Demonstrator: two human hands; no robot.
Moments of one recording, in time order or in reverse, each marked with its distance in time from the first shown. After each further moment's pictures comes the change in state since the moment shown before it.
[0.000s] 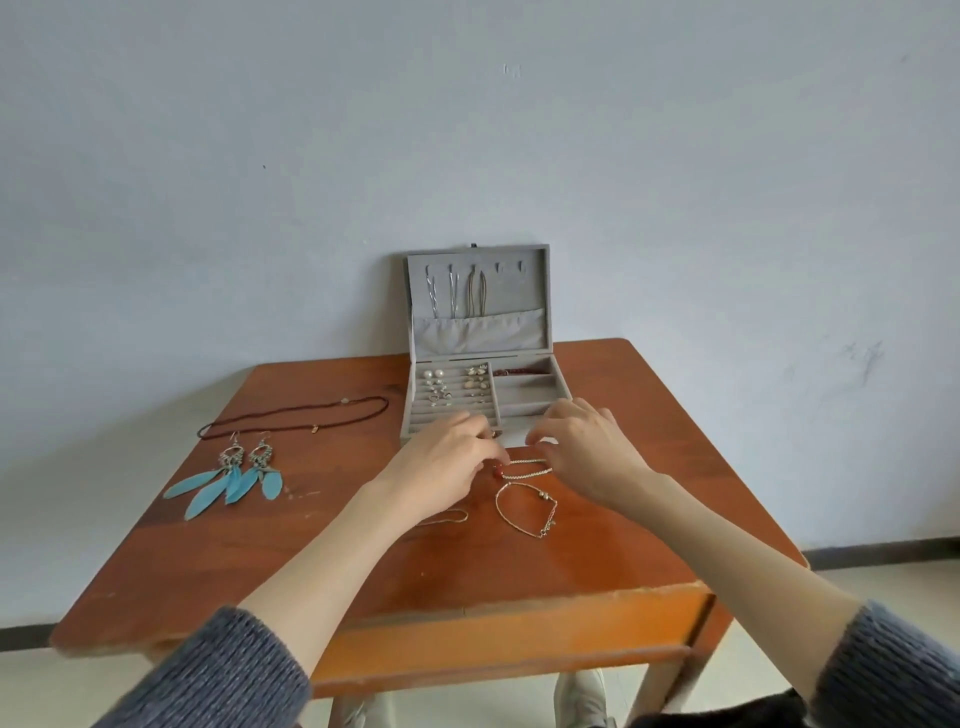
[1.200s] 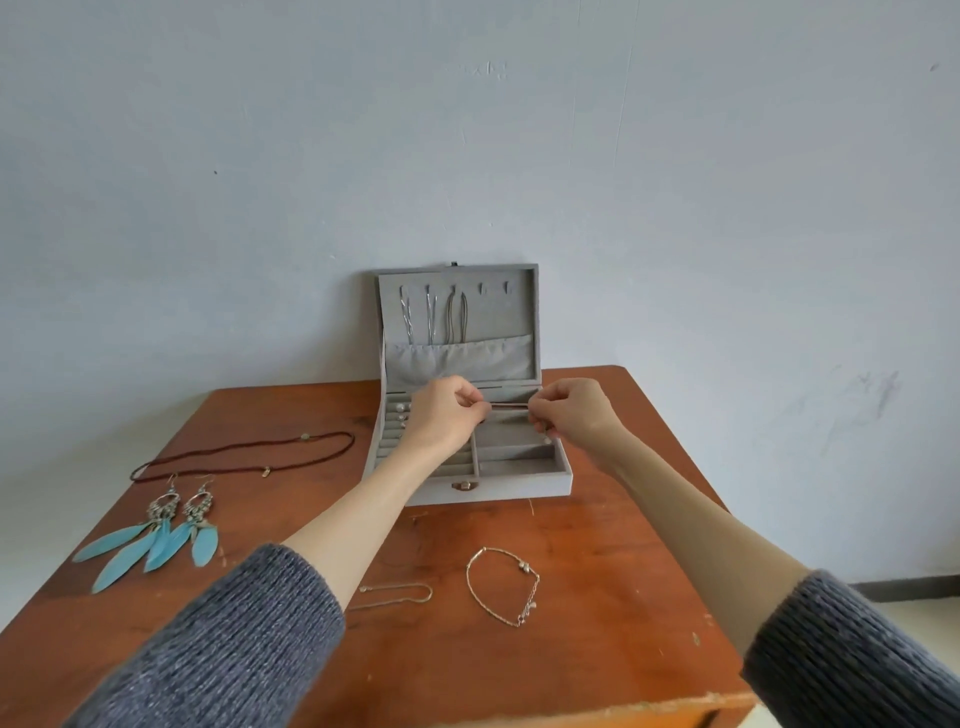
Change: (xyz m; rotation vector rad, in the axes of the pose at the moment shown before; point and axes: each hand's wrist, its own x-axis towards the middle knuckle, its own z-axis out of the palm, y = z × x) left_hand 0.104 -0.021 0.001 -0.670 0.293 -0.604; right_hand 0.088 0.044 -0.009 0.901 0.075 0.446
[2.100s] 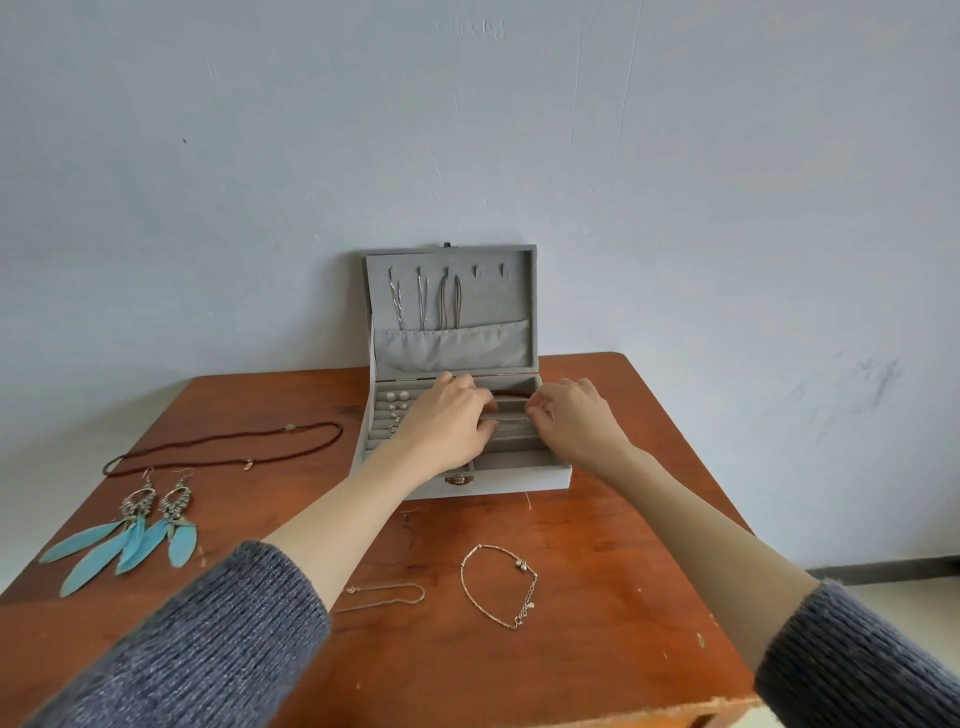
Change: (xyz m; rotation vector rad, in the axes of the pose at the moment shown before) left_hand 0.007 -0.012 0.010 0.642 -0.213 0.330; right_hand 0.001 0.019 0.005 -0.679 0.015 -0.252
